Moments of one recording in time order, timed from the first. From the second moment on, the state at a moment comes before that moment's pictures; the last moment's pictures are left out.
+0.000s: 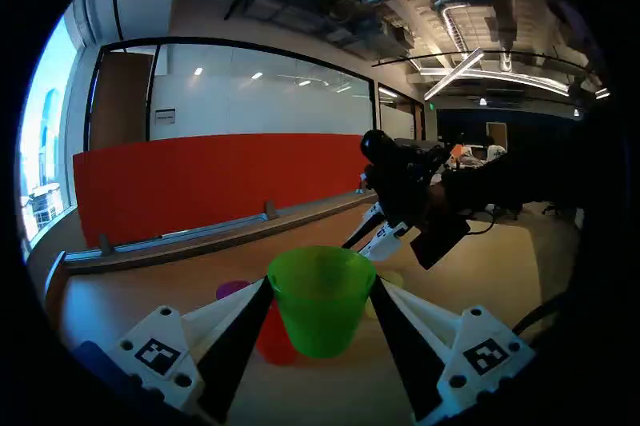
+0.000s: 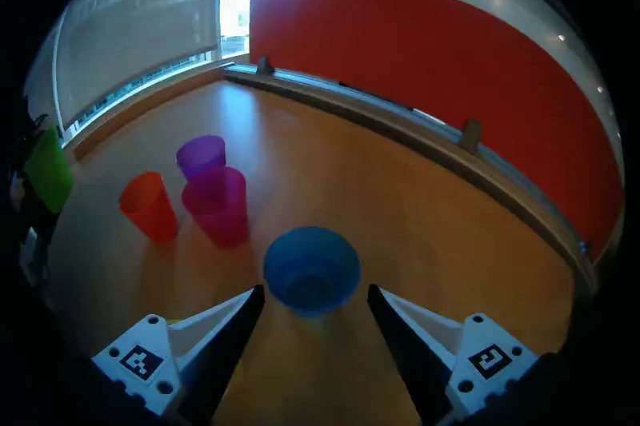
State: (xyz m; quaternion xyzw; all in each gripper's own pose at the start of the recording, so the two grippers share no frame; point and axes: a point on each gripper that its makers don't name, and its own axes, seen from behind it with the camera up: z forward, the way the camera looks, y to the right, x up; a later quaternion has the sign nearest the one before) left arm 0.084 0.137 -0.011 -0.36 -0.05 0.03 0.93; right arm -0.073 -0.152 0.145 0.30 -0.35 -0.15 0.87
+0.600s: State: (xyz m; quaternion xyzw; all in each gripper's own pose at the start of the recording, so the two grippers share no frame) left arm 0.081 0.134 -0.011 -0.36 -0.06 0.03 0.93; right arm -0.086 -0.165 0.161 0.31 -0.35 -0.16 0.87
